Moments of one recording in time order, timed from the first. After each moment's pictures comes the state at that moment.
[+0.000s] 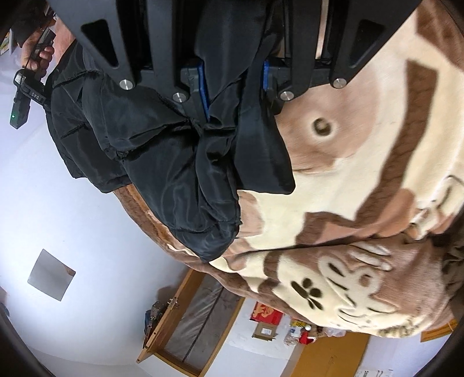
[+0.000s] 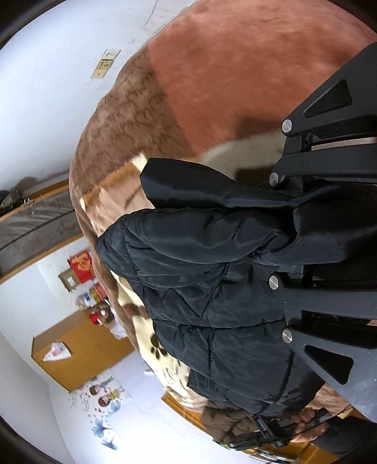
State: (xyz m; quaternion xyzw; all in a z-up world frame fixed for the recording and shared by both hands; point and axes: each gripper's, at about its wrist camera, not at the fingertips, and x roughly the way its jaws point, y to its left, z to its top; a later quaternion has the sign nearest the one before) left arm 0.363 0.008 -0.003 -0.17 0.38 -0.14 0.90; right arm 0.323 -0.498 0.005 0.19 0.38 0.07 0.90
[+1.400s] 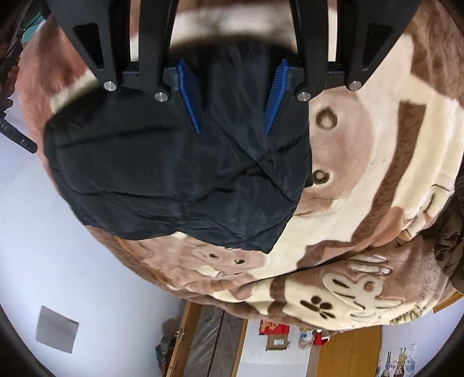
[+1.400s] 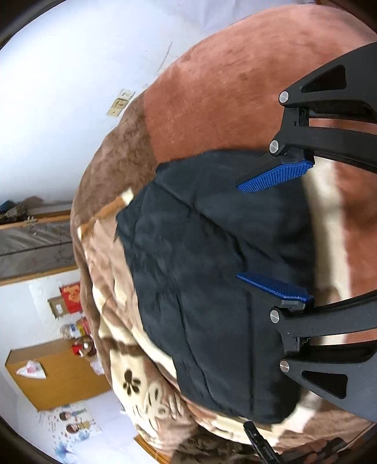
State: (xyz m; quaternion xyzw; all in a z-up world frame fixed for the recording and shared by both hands) left arm 0.279 -0.044 -0.025 -0.06 0.42 -0.11 0.90; right arm 0.229 -0.420 0.018 0.07 0.39 -0.04 0.92
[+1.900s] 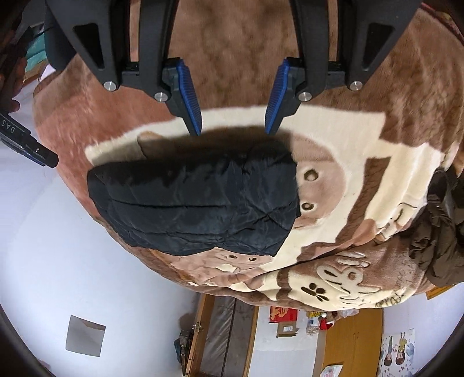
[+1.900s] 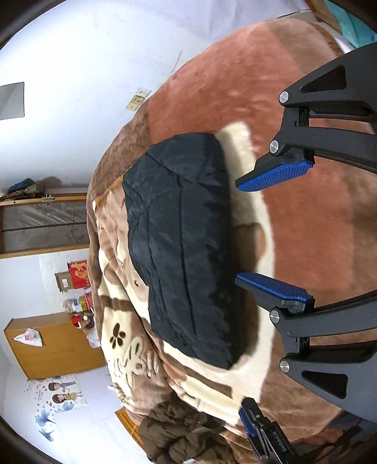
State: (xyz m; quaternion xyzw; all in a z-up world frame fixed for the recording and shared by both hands) left arm 0.111 -0.044 0.020 -0.04 0.40 -0.12 0.91; right arm 0.090 -0.317 0.053 0.04 0.37 -0.02 0.93
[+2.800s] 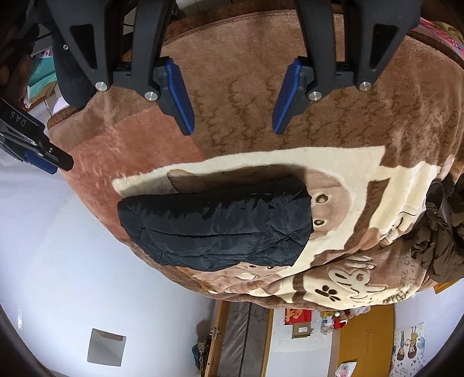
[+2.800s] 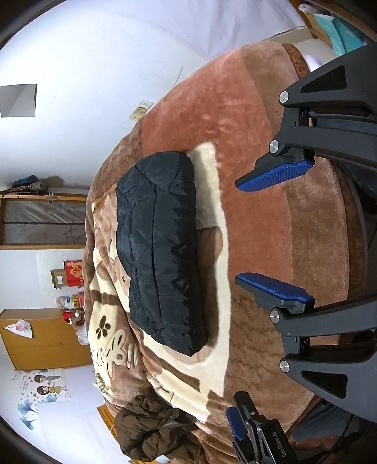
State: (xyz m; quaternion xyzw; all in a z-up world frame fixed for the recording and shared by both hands) left arm 0.033 -0.062 0.028 -0.02 0.40 -0.15 0.90; right arm 0.009 -0.292 0.057 0.00 0.37 -0.04 0.93
